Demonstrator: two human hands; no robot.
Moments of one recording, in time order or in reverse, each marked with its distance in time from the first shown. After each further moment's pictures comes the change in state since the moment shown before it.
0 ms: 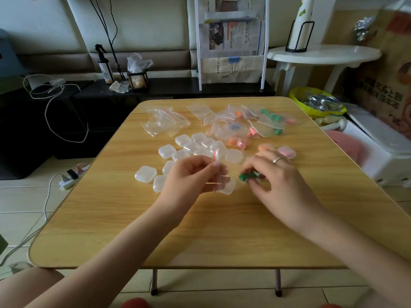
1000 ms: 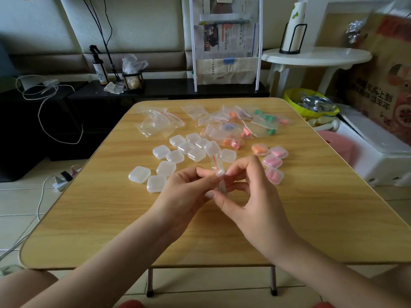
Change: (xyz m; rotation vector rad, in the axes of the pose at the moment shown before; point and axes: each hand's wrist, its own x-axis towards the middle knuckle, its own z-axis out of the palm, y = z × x) left_hand -0.015 -0.002 0.009 -0.283 -0.099 -0.110; right_hand -0.015 -0.052 0.015 0.579 0.169 0.157
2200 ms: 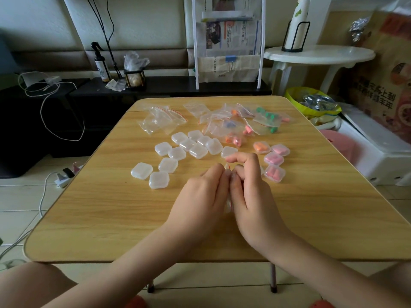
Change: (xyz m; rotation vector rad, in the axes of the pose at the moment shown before) left_hand -0.003 -0.023 0.002 1.088 0.077 0.661; right_hand -0.001 0.012 0.010 -0.045 -0.016 -0.041
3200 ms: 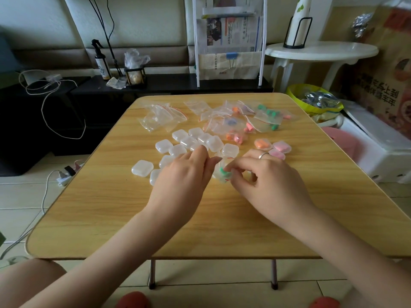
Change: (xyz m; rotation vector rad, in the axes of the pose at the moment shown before) left_hand 0.013 -0.010 -0.026 0.399 0.129 0.115; right_hand 0.022 -0.003 -0.033 -0.638 -0.121 0.076
